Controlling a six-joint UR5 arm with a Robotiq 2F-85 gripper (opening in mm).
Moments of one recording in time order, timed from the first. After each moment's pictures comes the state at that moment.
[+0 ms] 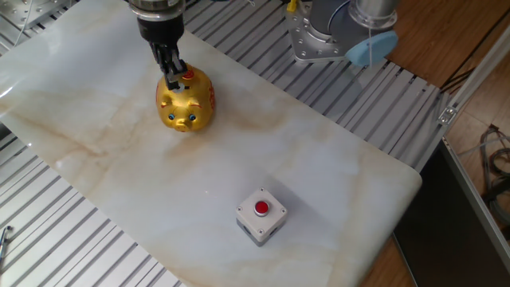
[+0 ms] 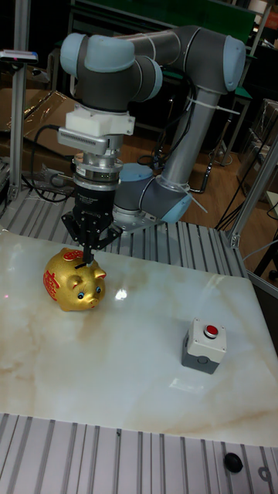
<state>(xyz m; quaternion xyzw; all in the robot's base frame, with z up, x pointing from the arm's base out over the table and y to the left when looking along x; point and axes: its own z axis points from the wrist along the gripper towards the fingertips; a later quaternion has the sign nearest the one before) 0.497 -0.089 0.152 0.21 0.98 0.05 0.06</state>
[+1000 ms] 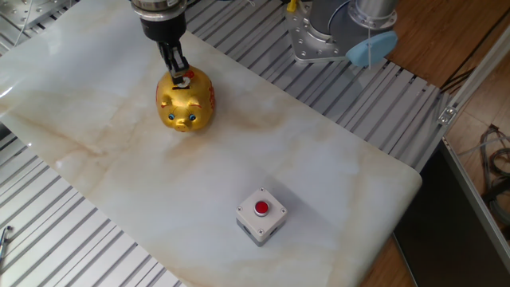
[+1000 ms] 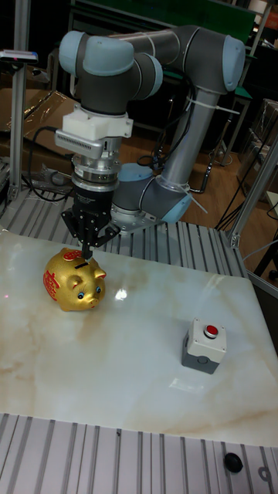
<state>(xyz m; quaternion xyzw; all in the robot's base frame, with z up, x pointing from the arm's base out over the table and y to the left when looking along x) 0.485 -0.093 0.150 0.22 0.97 0.04 0.03</state>
